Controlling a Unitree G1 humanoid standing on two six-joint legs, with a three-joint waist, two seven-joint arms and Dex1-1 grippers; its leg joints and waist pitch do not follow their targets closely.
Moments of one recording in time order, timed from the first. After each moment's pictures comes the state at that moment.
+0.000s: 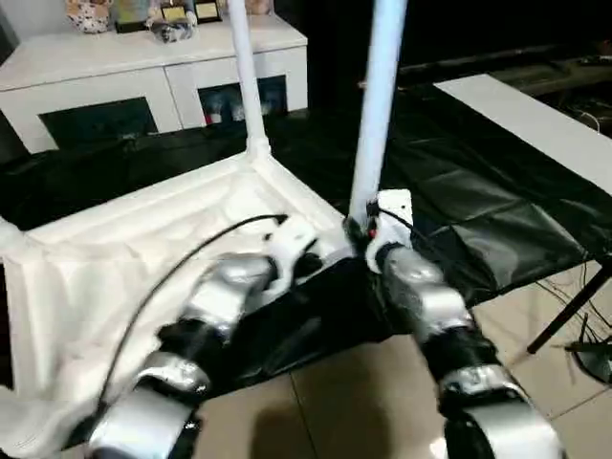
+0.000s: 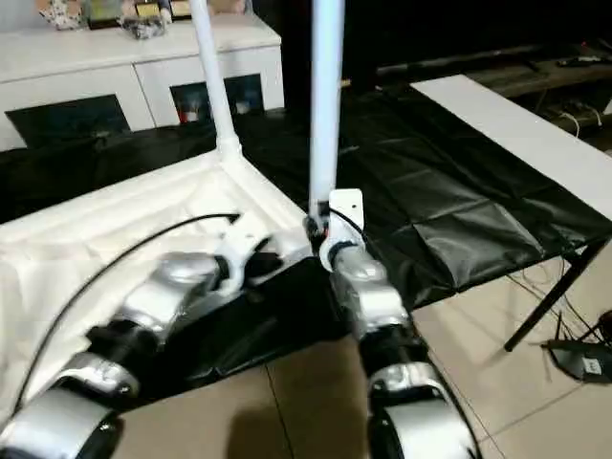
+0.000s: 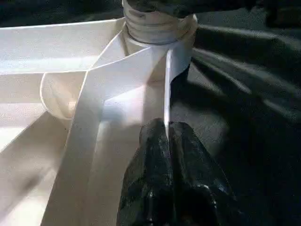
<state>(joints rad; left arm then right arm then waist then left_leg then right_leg) -0.67 0.11 -0.23 0.72 0.08 0.28 -0.60 -0.66 0.05 -0.05 0.74 0.09 0.19 -0.01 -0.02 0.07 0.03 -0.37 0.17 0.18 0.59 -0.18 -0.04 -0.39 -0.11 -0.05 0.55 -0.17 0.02</state>
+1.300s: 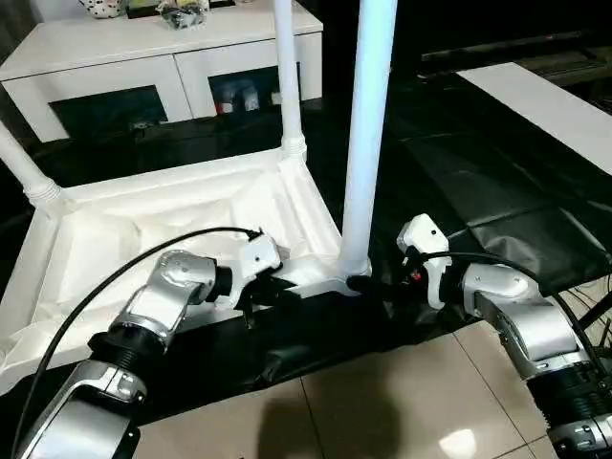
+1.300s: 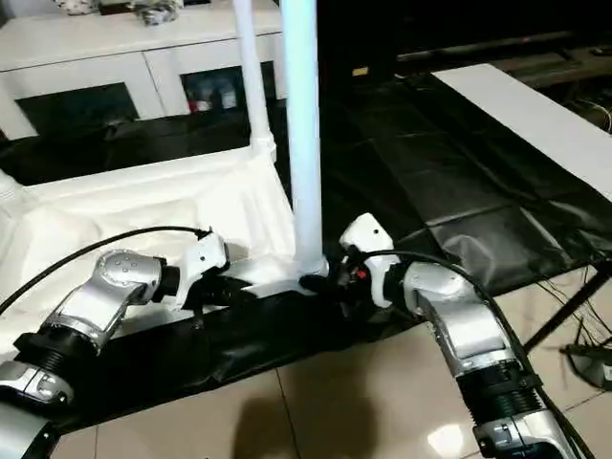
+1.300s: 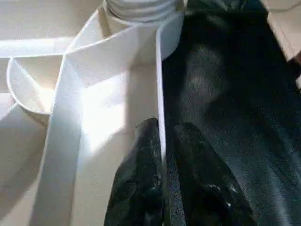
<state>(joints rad) -0.59 0.38 -0.30 0.64 0.04 0.04 -1.12 -0.40 -0.43 0.19 0.22 0.18 0.31 0.90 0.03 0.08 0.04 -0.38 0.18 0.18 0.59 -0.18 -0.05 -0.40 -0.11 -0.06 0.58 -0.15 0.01</state>
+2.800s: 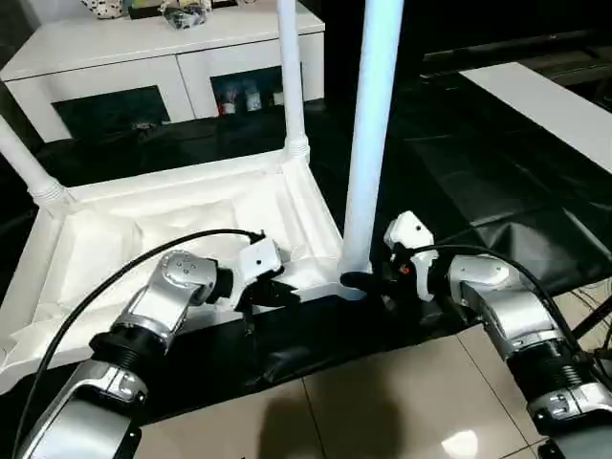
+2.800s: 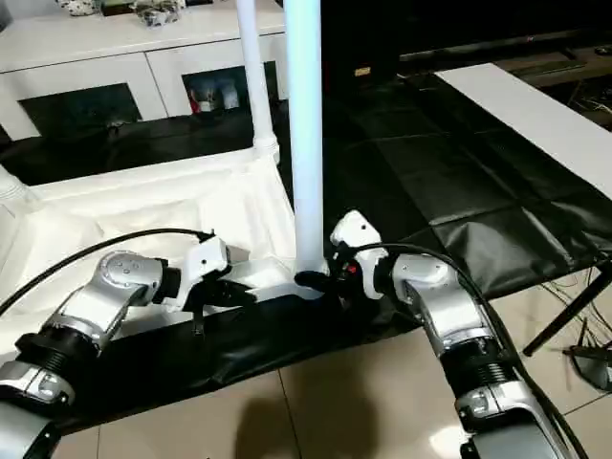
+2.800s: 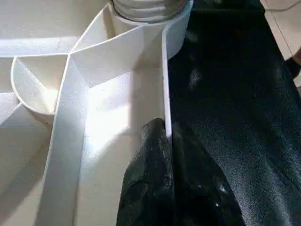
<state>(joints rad) -0.58 0.37 -0.27 0.65 0.03 0.05 -1.15 -0.52 -0.38 0.20 0.47 0.12 0.16 0.97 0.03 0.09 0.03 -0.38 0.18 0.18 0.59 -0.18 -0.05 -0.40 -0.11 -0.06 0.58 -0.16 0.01</state>
